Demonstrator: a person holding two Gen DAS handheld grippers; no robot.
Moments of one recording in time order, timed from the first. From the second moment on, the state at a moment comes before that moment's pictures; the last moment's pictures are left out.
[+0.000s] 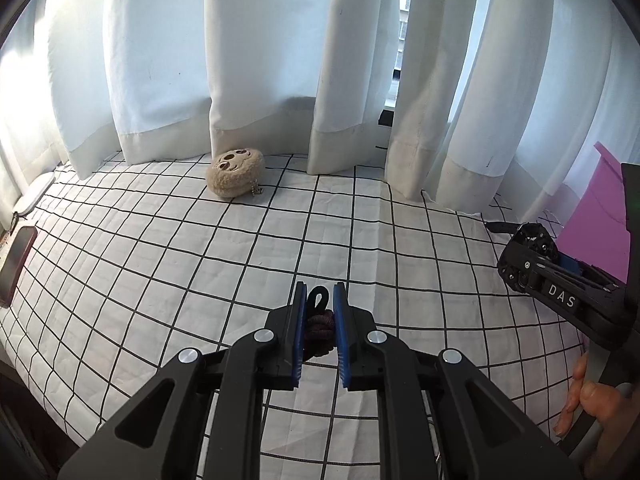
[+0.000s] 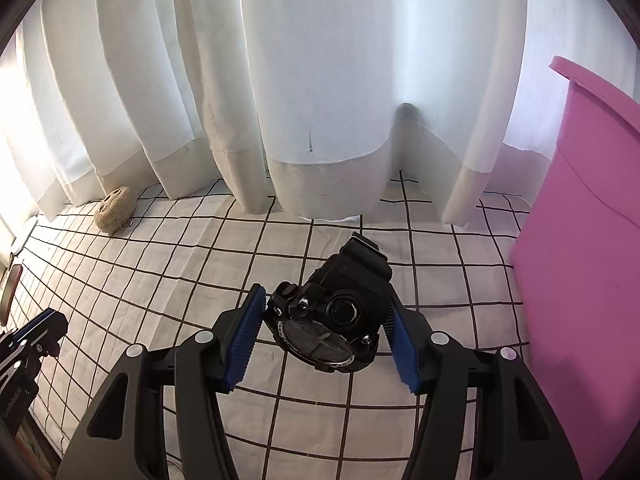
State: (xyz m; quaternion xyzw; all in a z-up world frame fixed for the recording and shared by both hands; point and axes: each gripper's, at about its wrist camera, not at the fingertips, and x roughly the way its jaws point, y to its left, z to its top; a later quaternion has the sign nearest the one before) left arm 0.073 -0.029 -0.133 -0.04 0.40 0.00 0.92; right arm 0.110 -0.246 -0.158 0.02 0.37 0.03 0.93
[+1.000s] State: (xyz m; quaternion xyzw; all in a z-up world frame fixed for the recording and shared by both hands) left arm 0.061 -0.026 -0.071 -0.01 0.35 -0.09 0.93; right arm 0.052 -0.229 -0.084 0.01 0.31 -0.01 0.95
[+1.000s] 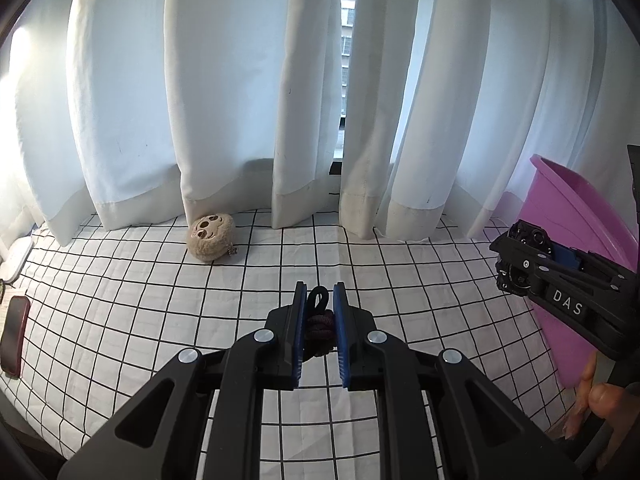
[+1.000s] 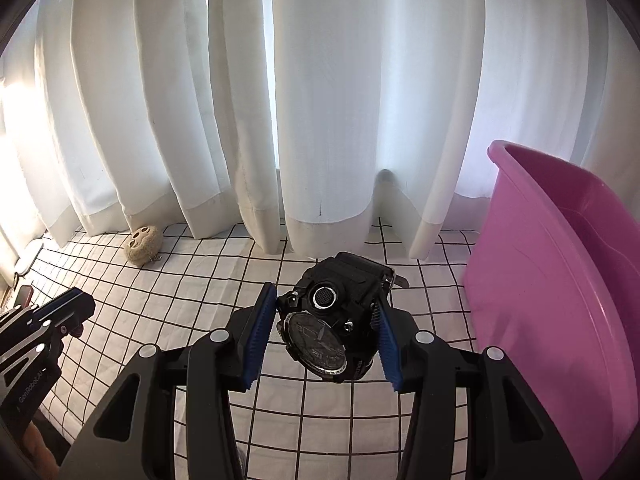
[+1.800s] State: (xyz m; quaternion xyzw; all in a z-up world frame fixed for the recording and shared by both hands) left arm 0.040 -0.170 0.029 -0.01 0.26 -0.26 0.93; right arm -0.058 -0.347 0.026 0.04 0.21 -0.13 0.97
